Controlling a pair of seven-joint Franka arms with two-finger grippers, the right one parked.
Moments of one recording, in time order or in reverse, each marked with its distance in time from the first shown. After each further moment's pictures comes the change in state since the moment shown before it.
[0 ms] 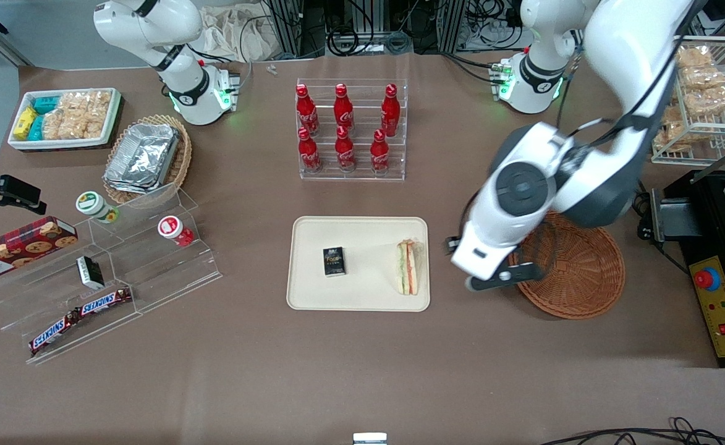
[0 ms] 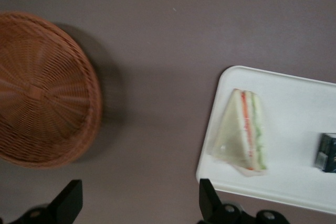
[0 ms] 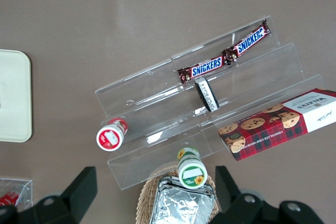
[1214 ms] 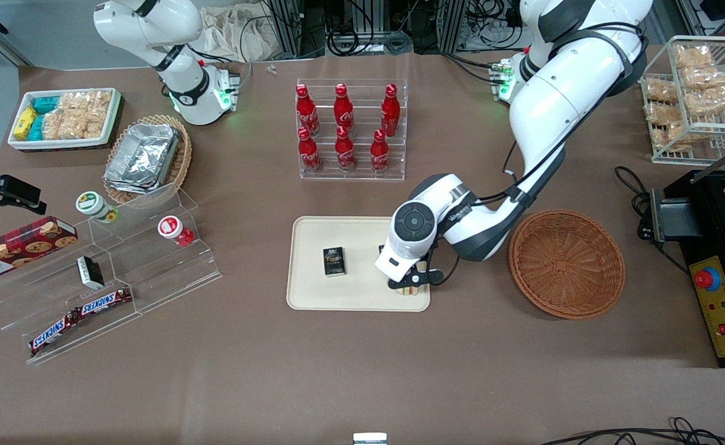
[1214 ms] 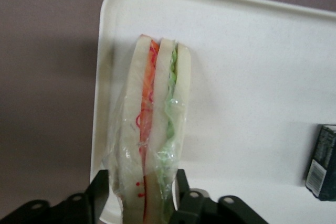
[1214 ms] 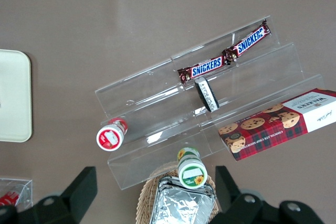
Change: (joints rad) arm -0.249 0.409 -0.002 0.050 0.159 0.247 -0.316
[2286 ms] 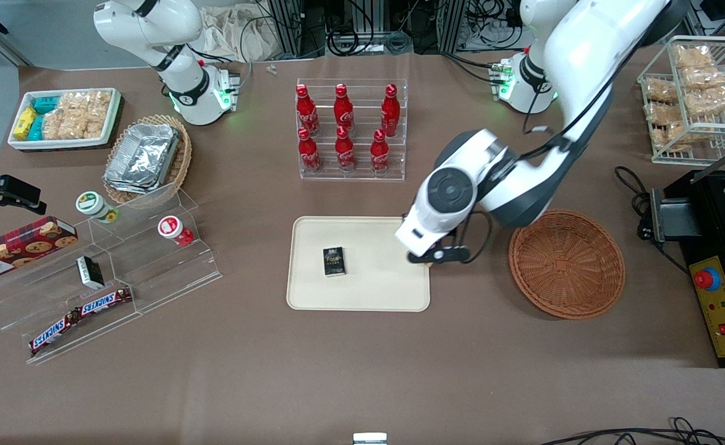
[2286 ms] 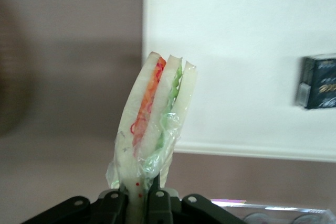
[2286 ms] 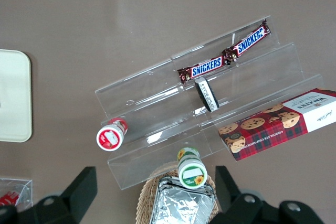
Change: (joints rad) arm 0.074 -0.208 -0.024 -0.068 -0.190 -0.142 0.193
